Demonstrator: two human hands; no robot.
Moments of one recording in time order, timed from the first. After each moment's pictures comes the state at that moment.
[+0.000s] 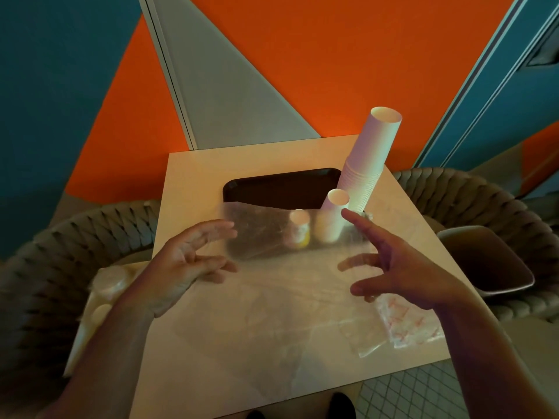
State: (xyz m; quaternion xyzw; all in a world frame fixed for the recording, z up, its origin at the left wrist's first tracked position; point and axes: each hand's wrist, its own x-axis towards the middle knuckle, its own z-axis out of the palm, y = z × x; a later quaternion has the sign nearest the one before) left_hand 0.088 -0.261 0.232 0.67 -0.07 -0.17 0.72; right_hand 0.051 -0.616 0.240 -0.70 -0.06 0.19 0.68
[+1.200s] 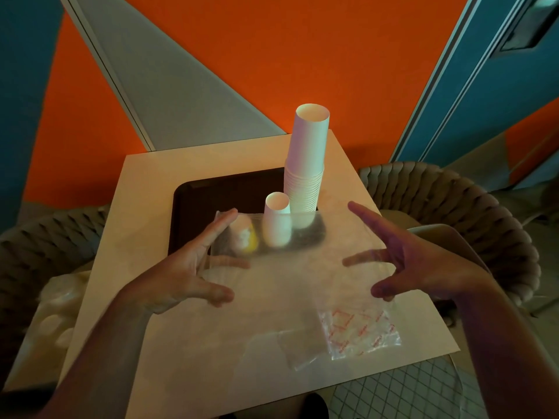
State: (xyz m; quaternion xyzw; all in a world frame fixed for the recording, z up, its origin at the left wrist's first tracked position) left_hand 0.107 -0.404 0.230 0.66 -0.13 -0.32 0.67; right_hand 0.065 -0.783 0.242 -0.68 -0.13 0.26 0.68
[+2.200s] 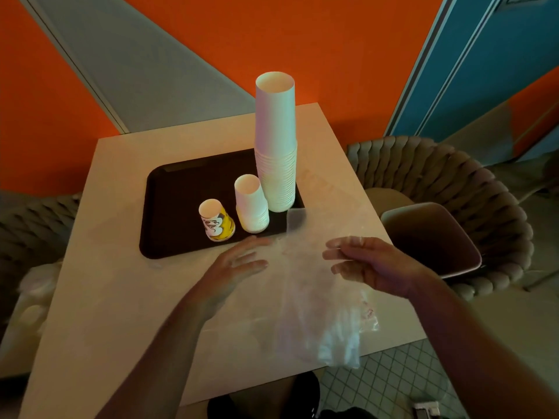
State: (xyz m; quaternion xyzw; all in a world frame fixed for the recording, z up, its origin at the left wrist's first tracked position) left_hand 0.102 -0.515 0.140 0.71 0.01 -0.28 0.65; right_hand 0.079 -0.814 0.145 -0.51 0.18 0.28 0.80
